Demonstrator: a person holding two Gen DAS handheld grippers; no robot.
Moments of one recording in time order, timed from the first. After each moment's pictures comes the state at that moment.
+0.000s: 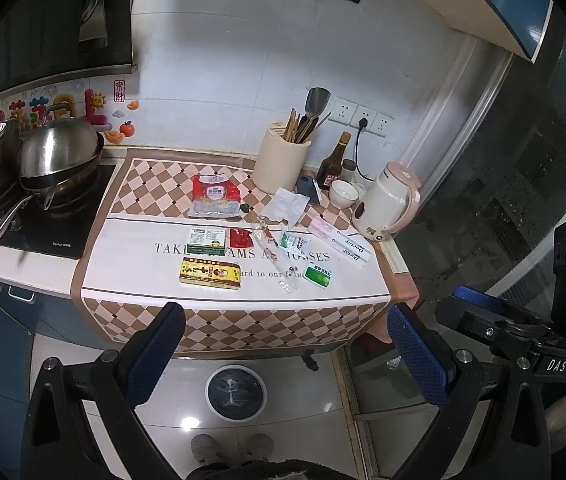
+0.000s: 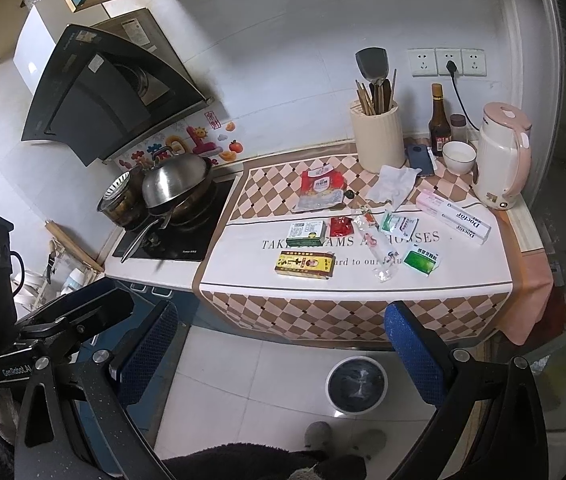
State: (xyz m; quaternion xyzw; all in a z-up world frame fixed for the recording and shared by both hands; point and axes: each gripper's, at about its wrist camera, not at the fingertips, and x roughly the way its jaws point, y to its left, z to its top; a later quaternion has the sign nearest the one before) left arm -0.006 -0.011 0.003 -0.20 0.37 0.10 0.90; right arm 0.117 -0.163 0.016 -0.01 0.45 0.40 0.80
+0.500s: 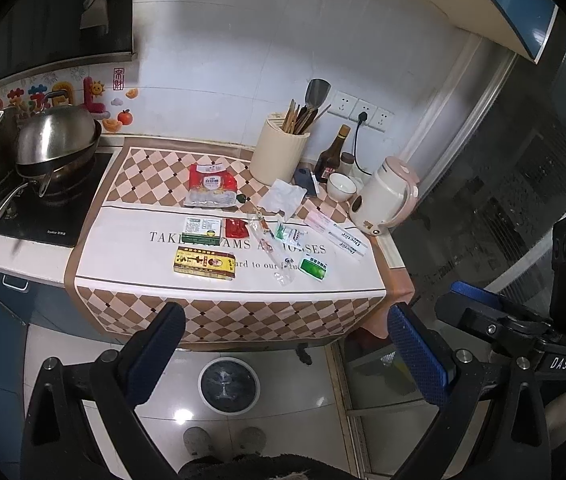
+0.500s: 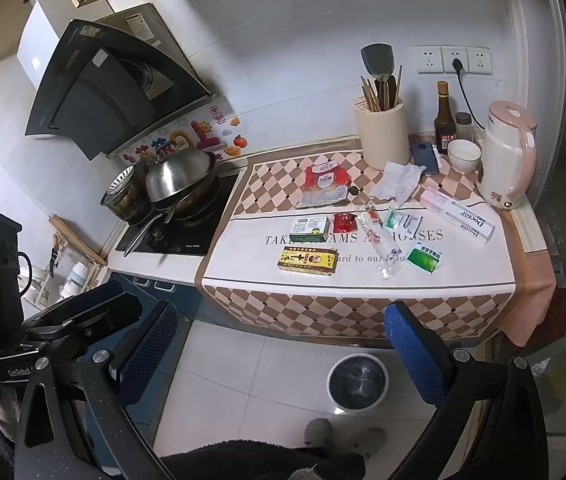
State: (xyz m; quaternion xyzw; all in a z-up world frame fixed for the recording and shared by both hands) left arm -0.006 -0.013 -0.004 -0.22 0.38 0.09 0.89; right arm 0.121 -0.162 0.019 -0.01 0.45 0.41 0.79
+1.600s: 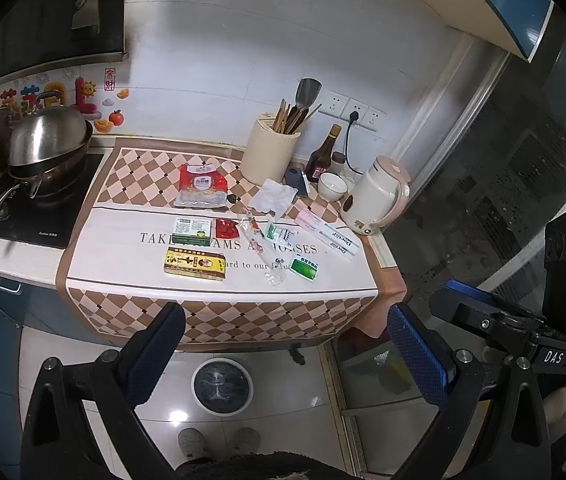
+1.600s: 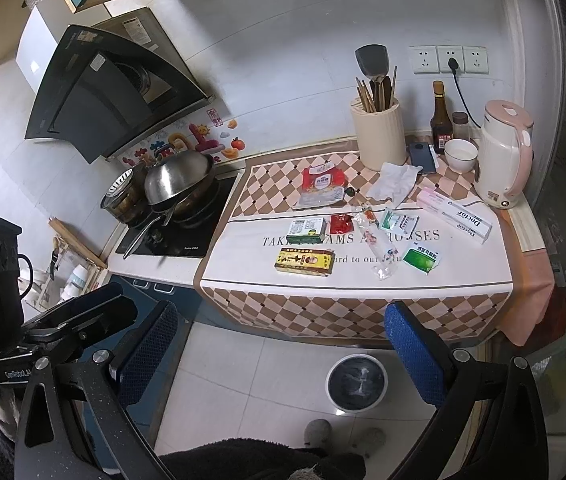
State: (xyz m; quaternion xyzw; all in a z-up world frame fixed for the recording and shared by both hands) left arm -0.003 -0.019 -0.004 -0.22 0.38 0.08 0.90; right arm 0.123 -0.168 0.015 -0.01 0.45 0.41 0.79
